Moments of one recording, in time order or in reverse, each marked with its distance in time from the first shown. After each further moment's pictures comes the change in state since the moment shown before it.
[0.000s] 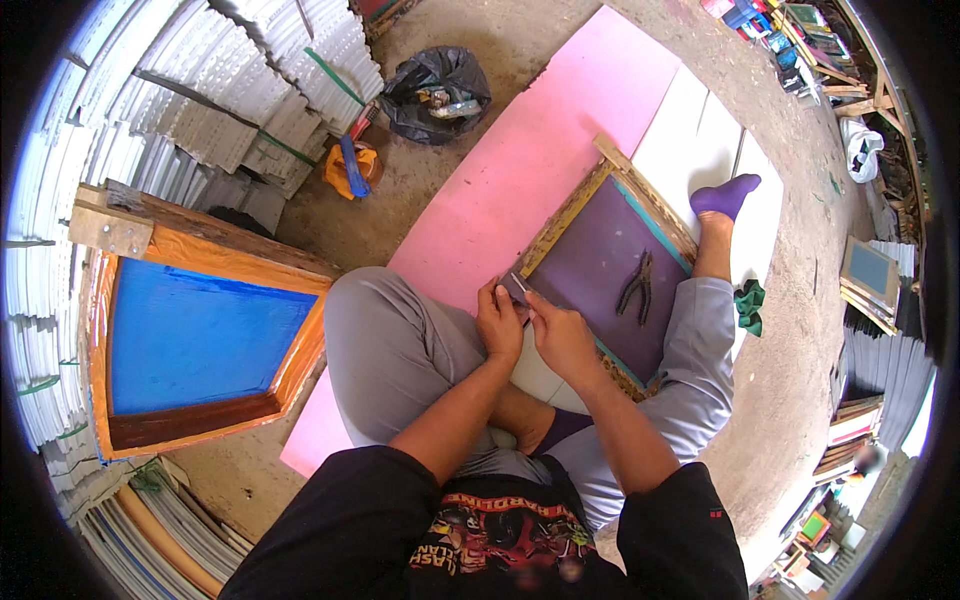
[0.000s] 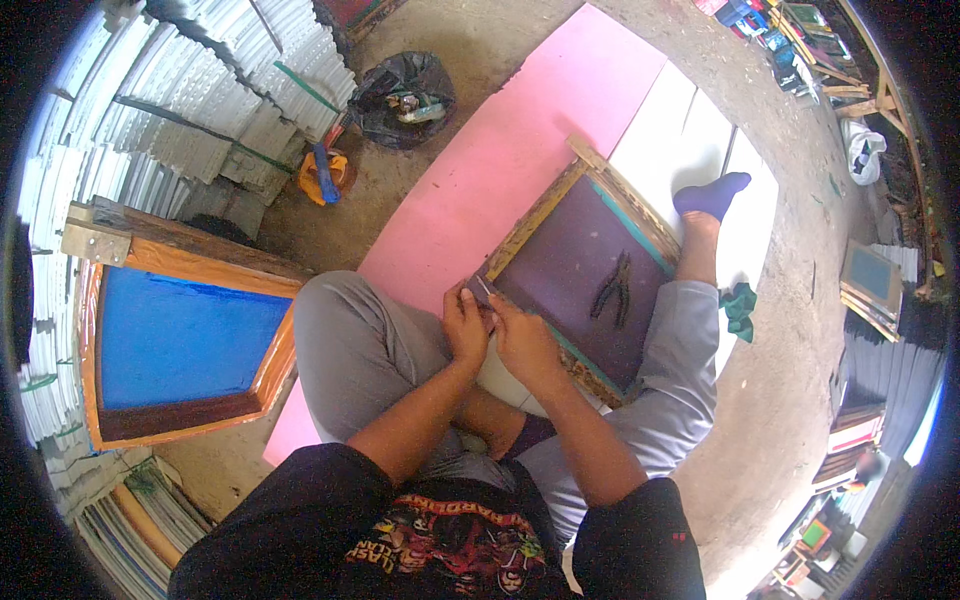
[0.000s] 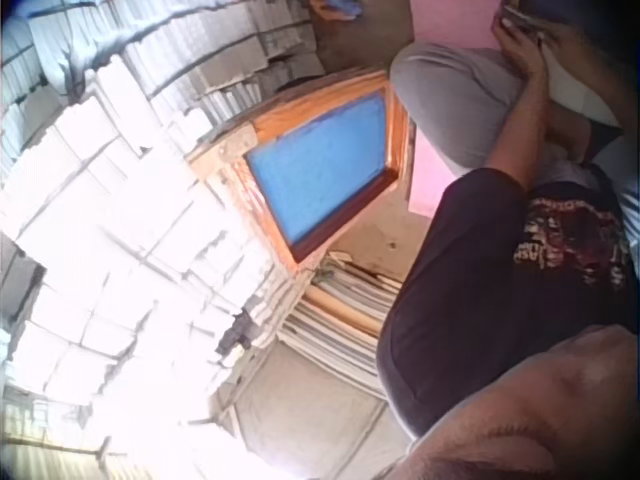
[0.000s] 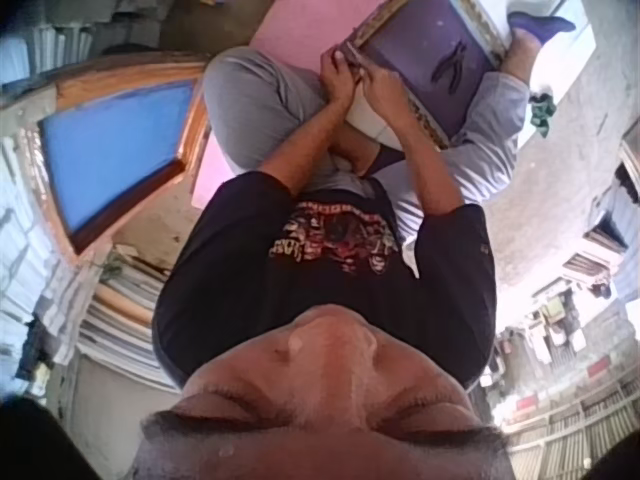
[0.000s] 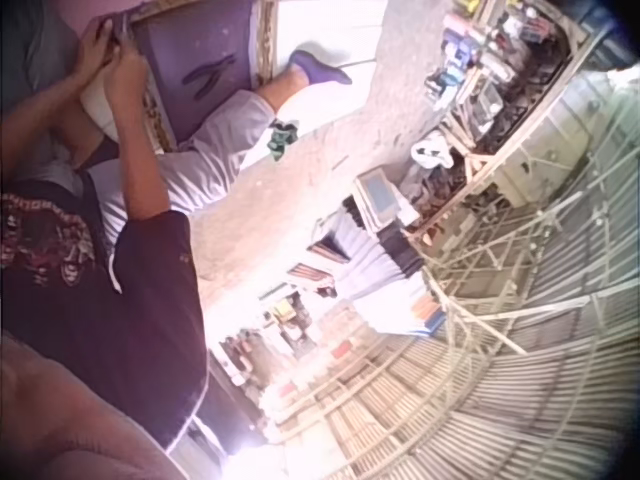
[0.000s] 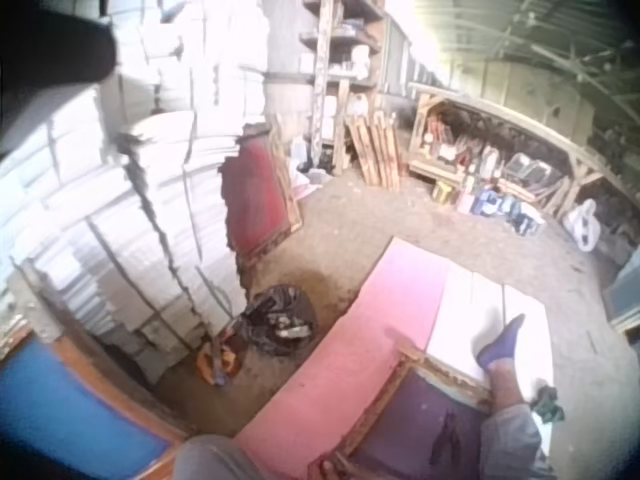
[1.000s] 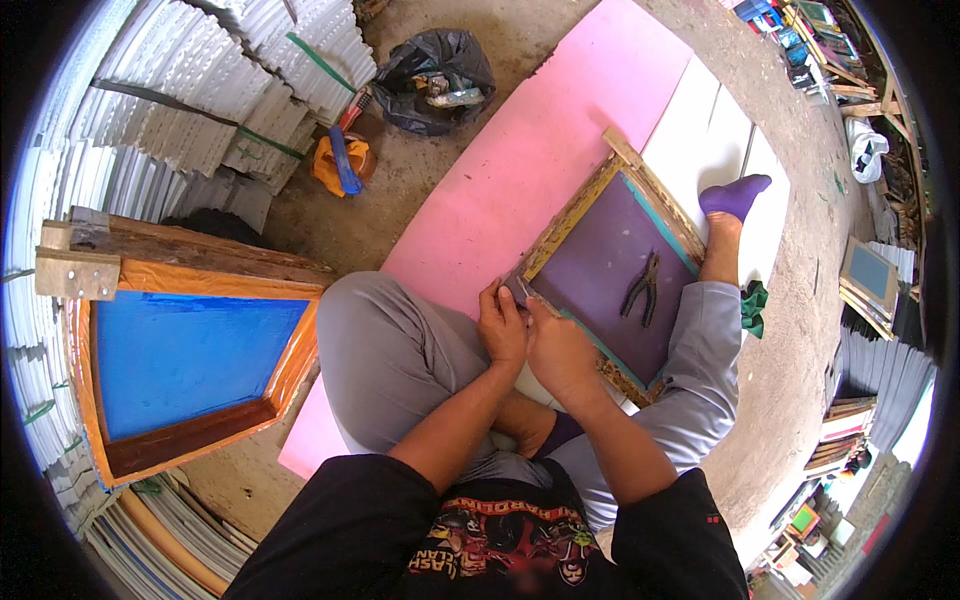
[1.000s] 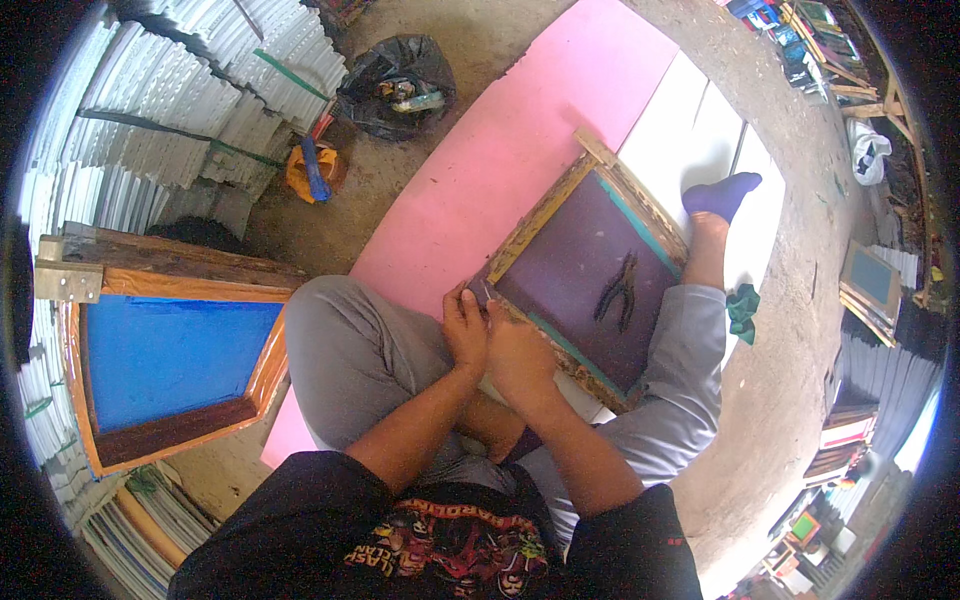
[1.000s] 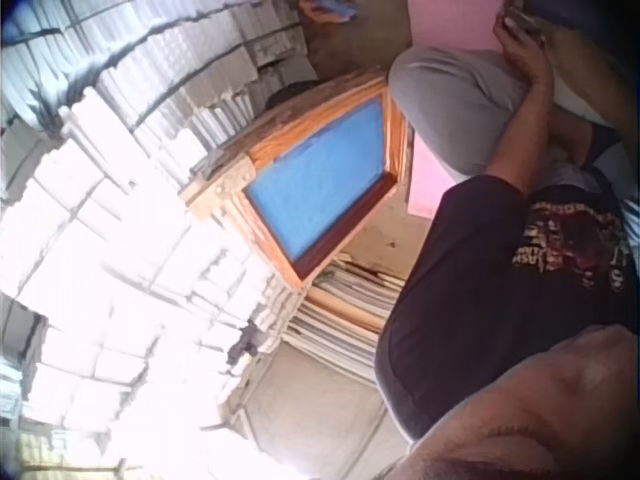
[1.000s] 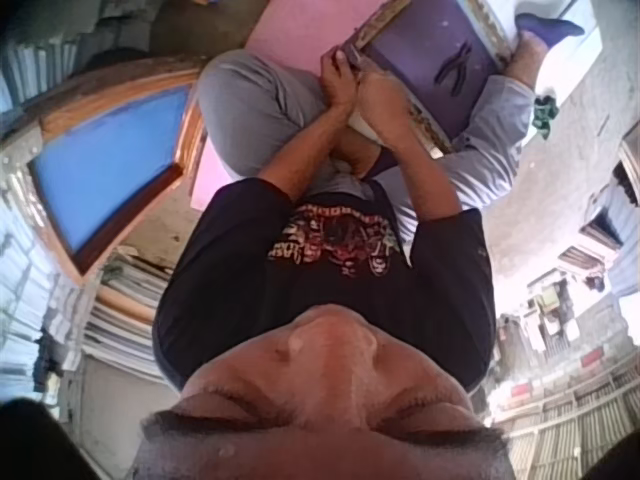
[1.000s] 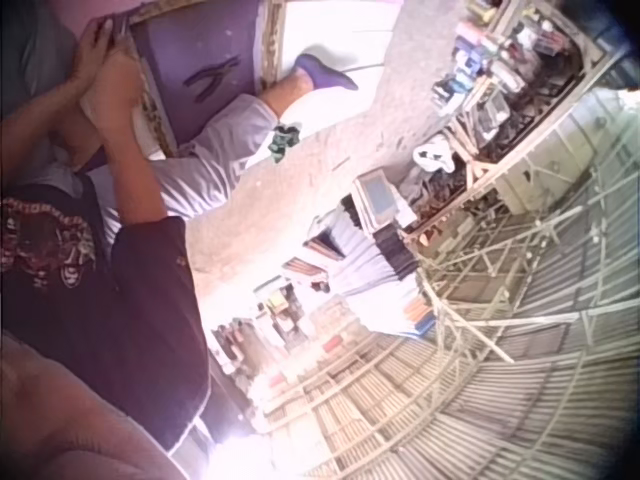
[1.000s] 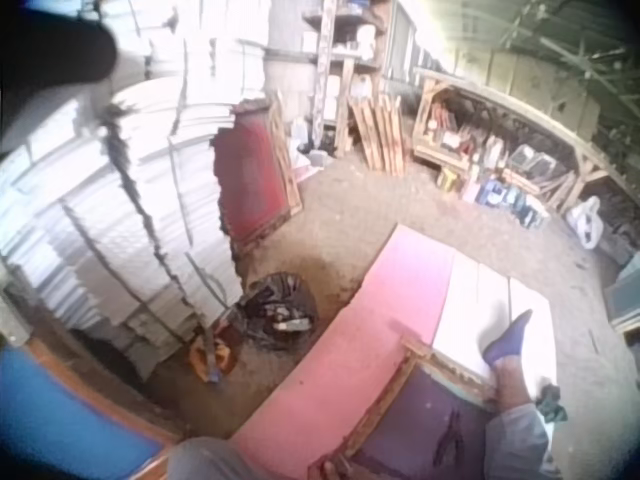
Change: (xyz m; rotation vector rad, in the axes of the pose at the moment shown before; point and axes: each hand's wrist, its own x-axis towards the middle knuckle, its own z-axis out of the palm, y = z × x) left_hand -0.002 0.001 0.004 0.009 0.045 0.011; right_hand 0.009 -0.049 -0.012 -0.240 -0.214 0.276
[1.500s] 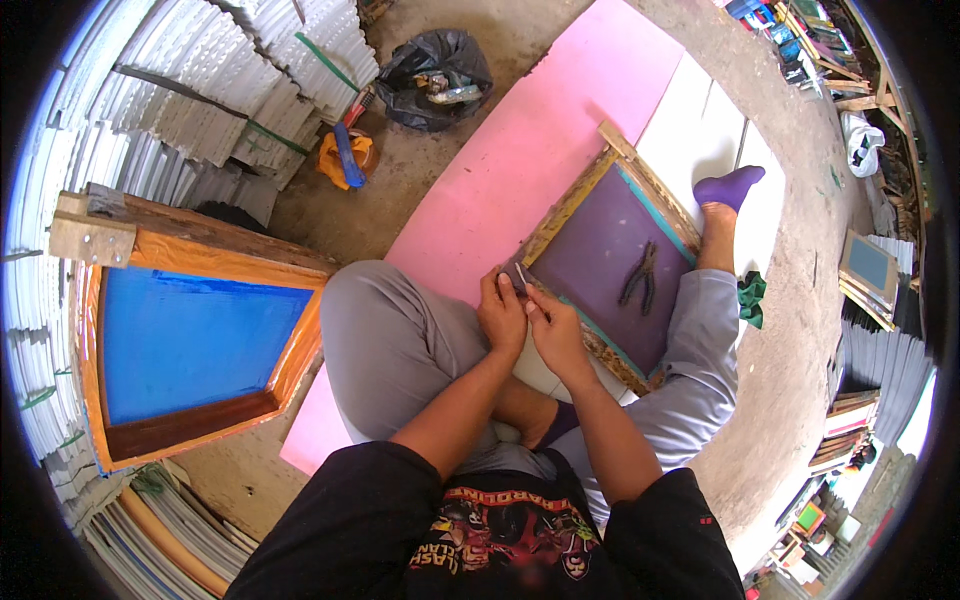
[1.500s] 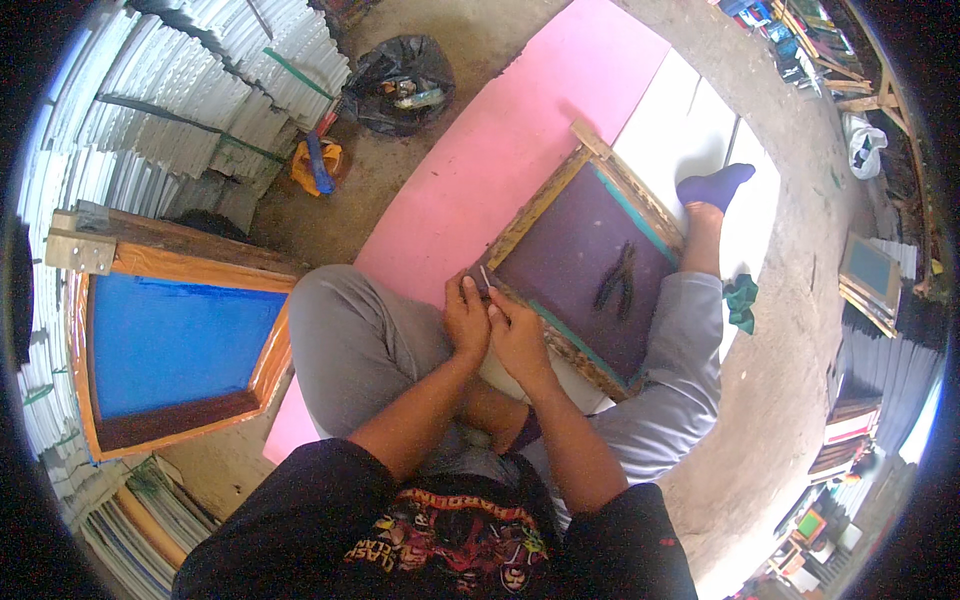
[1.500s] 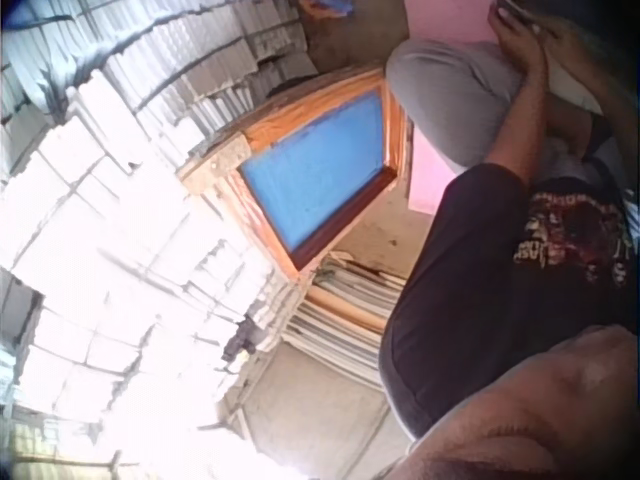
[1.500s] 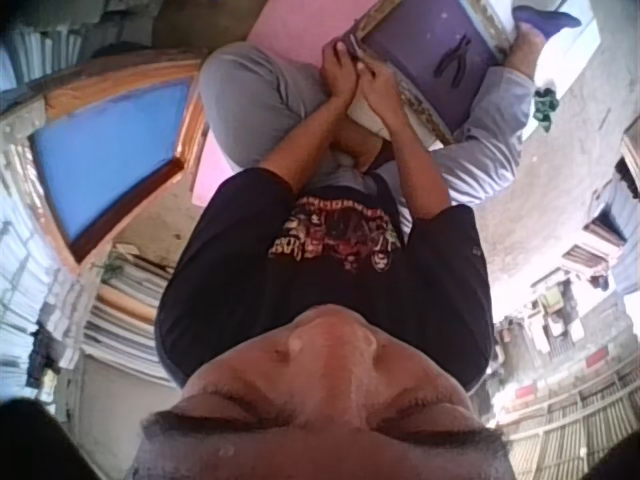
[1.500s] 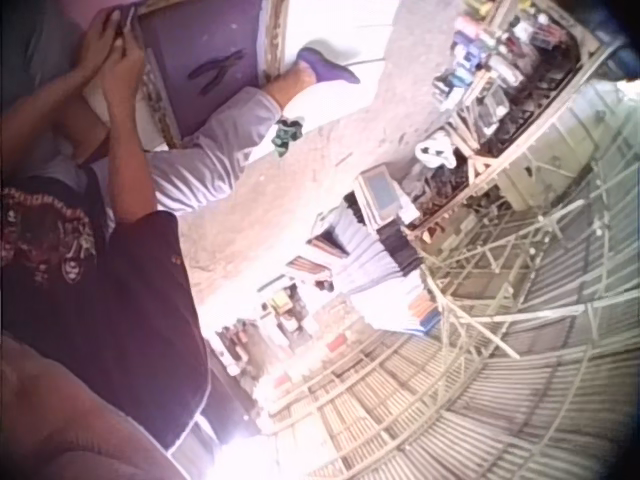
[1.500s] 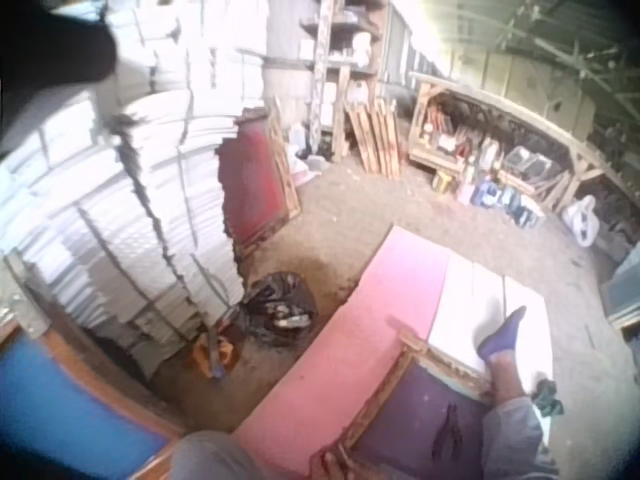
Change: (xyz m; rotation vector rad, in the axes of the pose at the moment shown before) left_hand 0.002 0.007 0.000 0.101 0.007 0.024; right_hand 0.019 0.050 0.066 0.545 0.281 -0.202
